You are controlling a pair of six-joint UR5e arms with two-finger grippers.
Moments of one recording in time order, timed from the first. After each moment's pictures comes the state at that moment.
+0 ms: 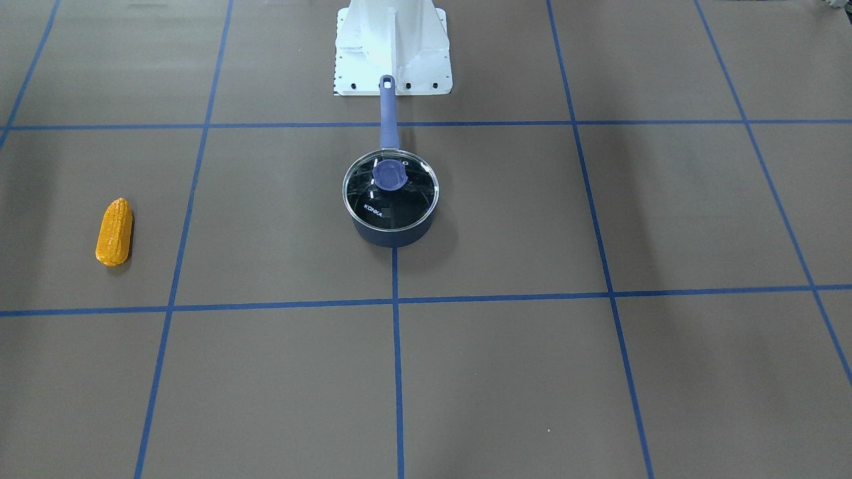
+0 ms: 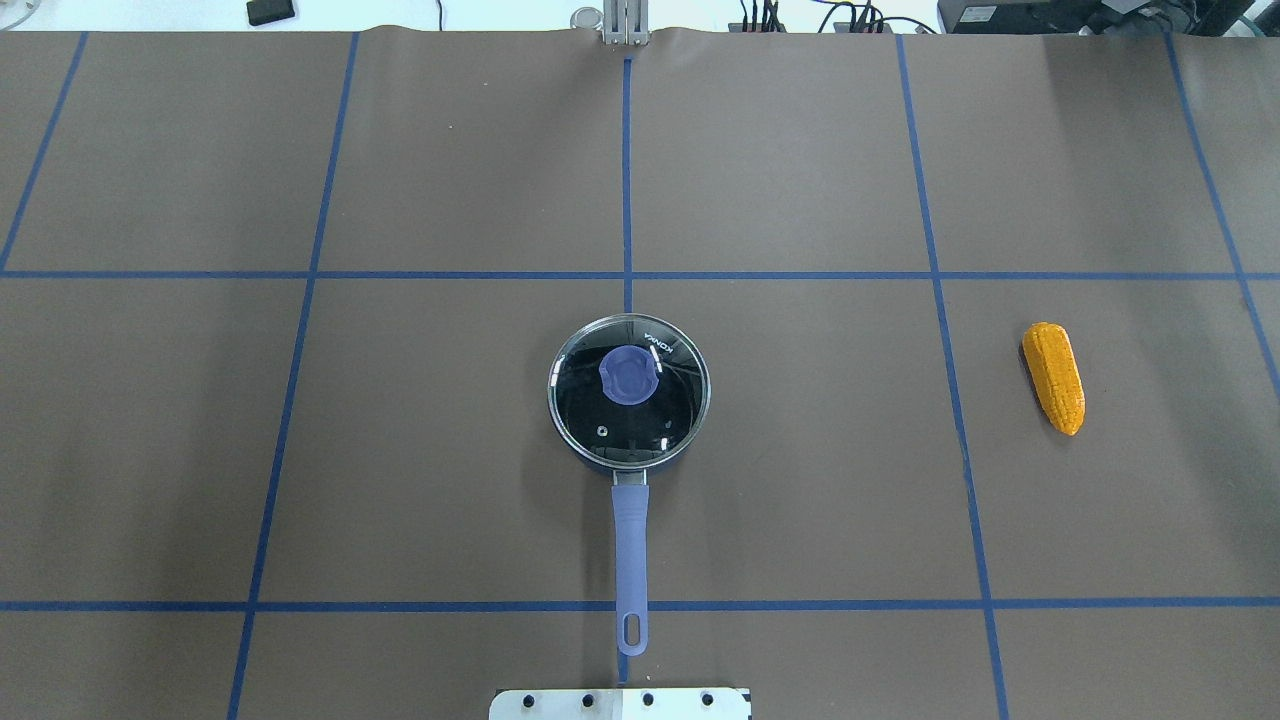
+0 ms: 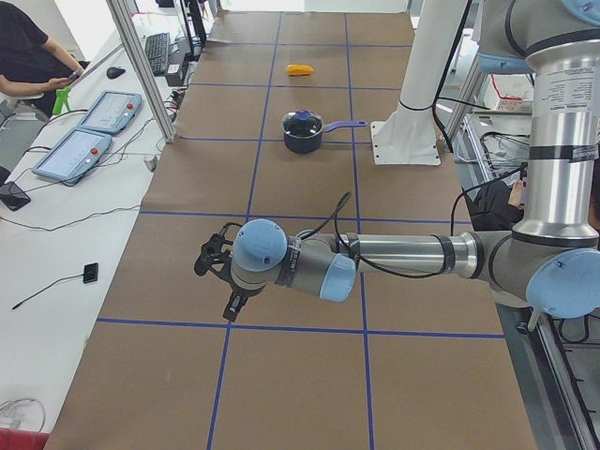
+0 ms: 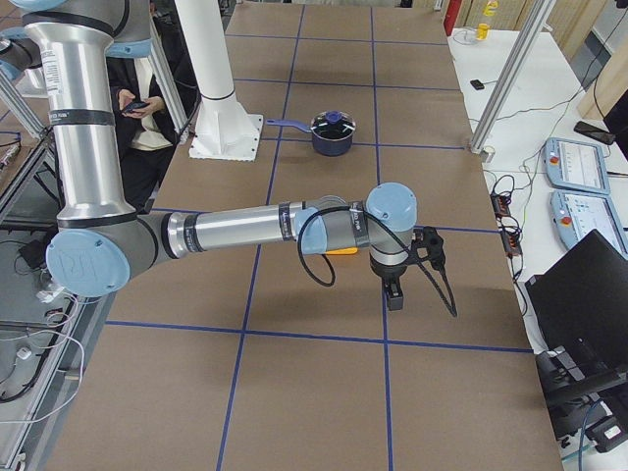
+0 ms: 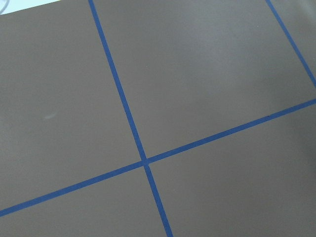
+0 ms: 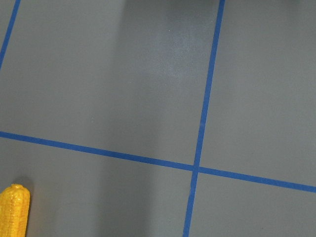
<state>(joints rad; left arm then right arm) -1.68 -1.54 -1.62 -1.87 -2.52 0.17 1.59 -1.48 1.66 -1.54 2.37 -0.03</state>
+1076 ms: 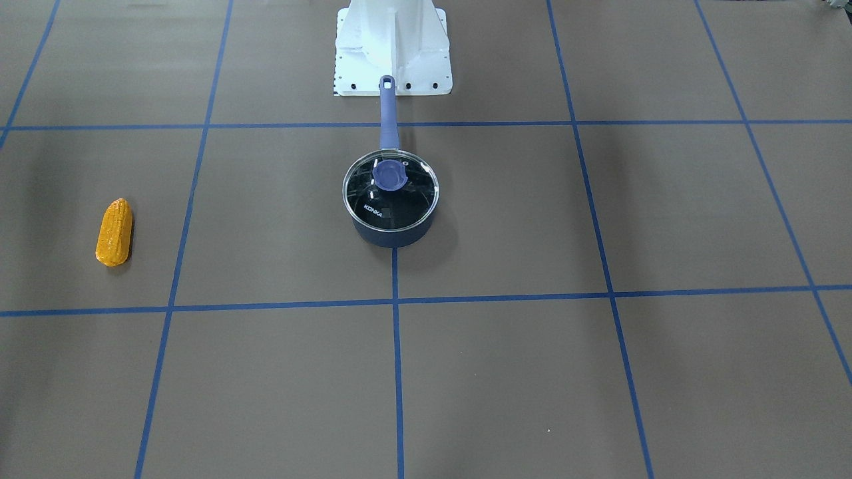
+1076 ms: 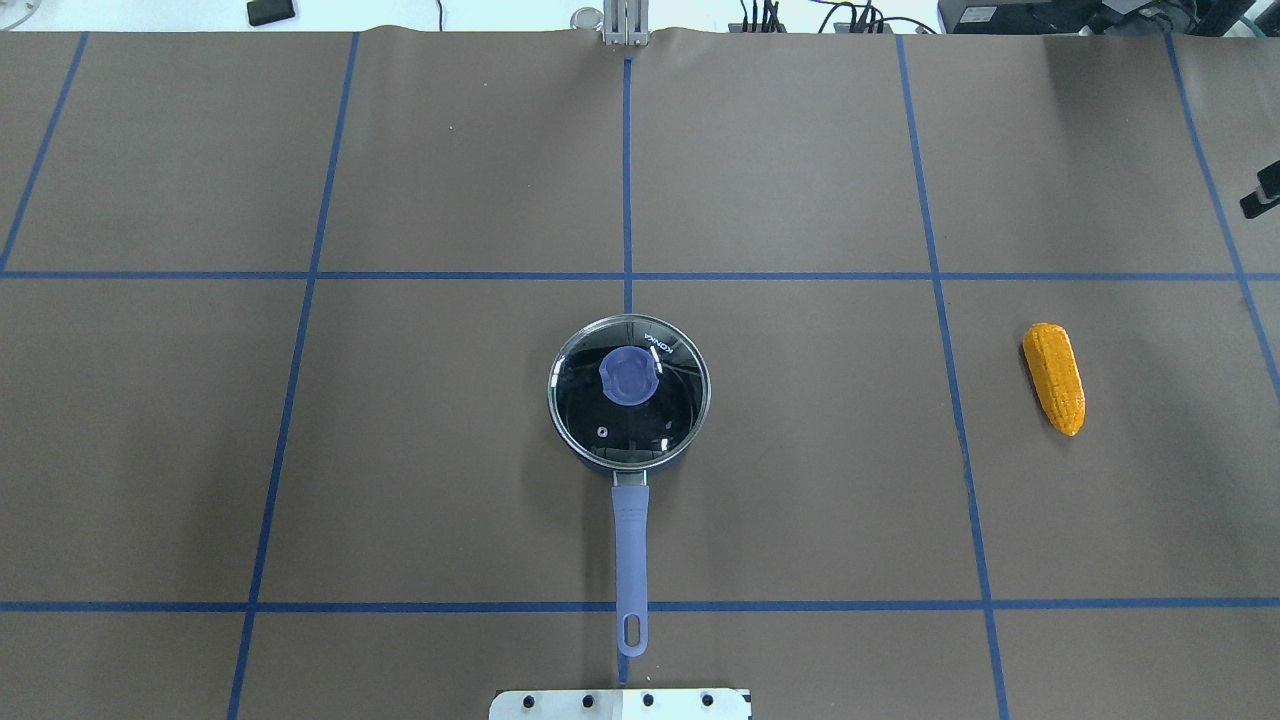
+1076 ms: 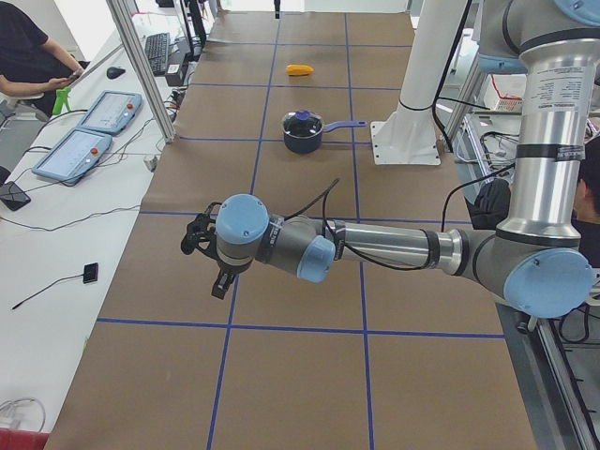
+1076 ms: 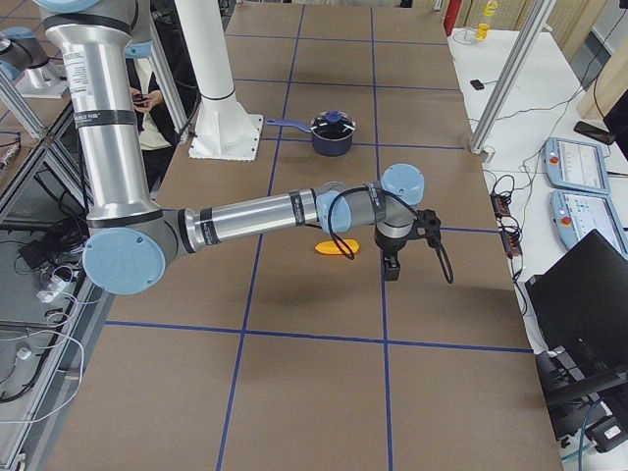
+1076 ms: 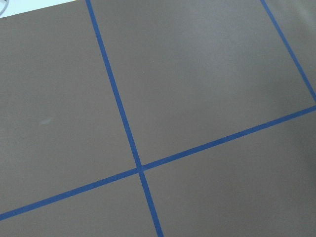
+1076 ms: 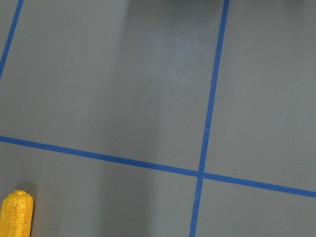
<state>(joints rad) -1.61 -1.62 -1.63 -1.88 -2.52 -0.01 1.36 -1.44 1.68 -1.54 2.34 0.26</state>
